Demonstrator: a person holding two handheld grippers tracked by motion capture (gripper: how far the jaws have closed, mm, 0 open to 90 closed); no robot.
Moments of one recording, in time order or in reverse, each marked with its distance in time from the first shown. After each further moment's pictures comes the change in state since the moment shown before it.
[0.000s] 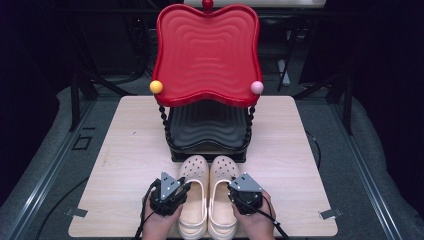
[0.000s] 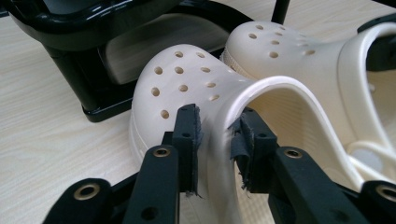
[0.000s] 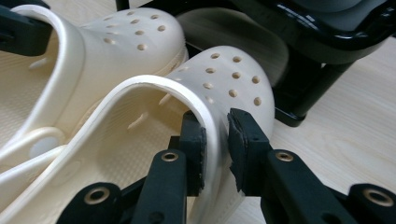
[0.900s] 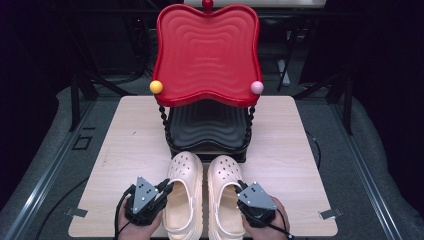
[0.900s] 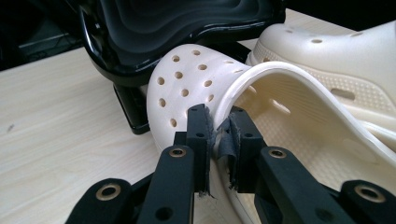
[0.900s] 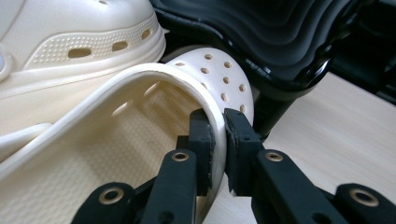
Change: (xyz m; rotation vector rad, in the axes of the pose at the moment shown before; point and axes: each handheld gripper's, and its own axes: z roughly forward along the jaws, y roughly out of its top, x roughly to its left) left arm 0.011 0.018 -0.072 -0.088 0.029 0.047; right arm 0.004 0.012 -0.061 -0.121 -0.046 -0.081
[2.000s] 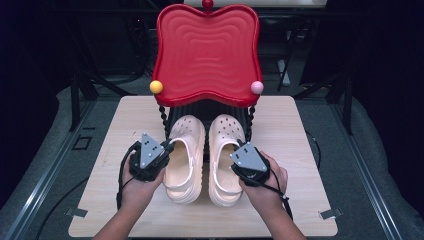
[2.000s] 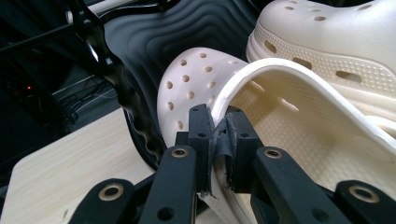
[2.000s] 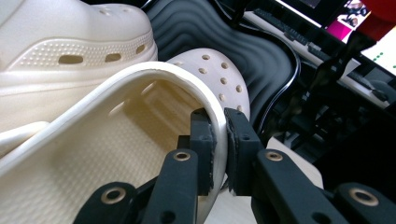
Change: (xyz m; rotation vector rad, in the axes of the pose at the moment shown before) left arm 0.039 0.081 0.045 -0.067 0.063 0.132; right arm -0.035 0.077 0.032 -0.105 -0.162 -0.140
